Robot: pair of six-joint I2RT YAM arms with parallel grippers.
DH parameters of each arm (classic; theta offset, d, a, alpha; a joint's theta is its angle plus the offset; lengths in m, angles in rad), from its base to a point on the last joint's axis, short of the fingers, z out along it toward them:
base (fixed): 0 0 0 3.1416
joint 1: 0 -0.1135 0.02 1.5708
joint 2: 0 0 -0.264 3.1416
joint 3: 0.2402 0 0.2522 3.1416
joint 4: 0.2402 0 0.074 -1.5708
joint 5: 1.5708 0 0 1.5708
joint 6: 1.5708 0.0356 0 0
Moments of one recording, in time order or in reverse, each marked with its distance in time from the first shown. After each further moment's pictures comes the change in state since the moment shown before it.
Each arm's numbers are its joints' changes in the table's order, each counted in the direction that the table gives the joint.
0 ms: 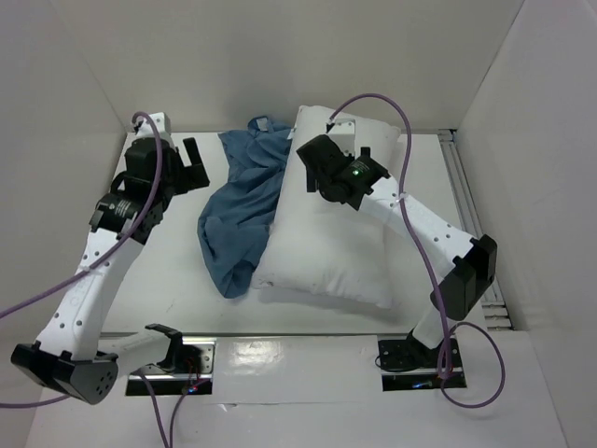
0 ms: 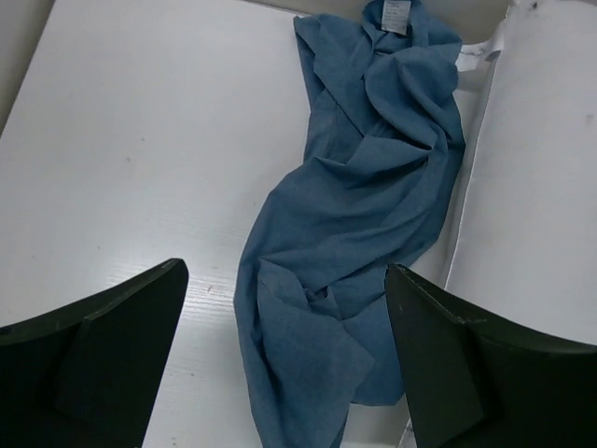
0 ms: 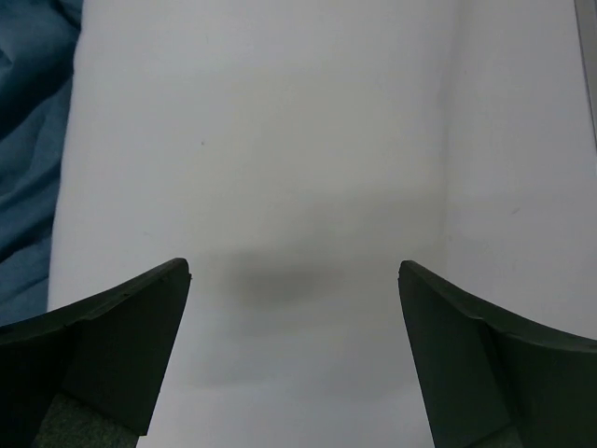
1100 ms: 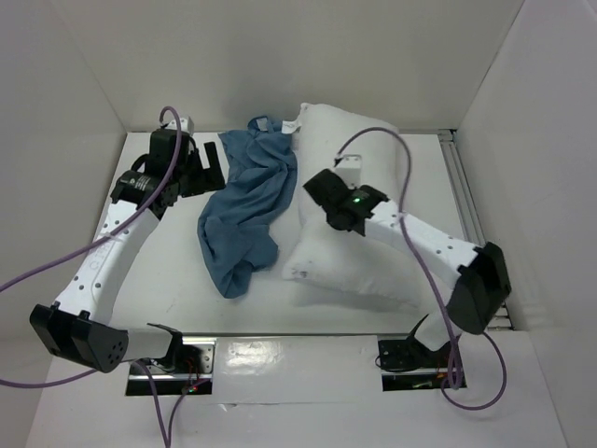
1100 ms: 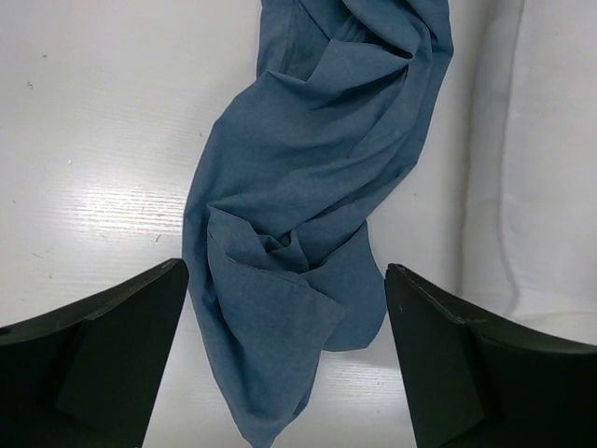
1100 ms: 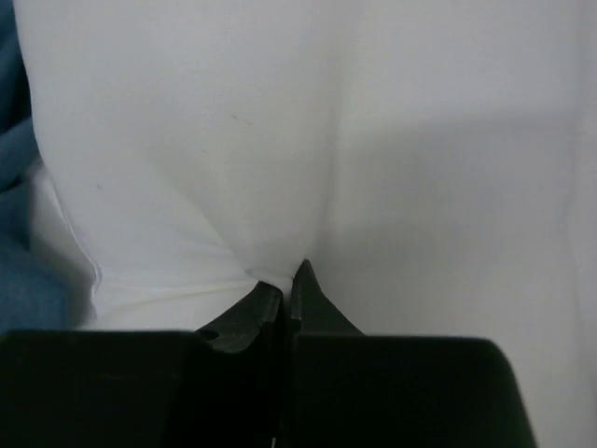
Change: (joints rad) left arm -0.003 0.190 0.091 0.125 0.167 -0.063; right arm -0.050 -0.076 -0.377 -0.126 -0.072 0.130
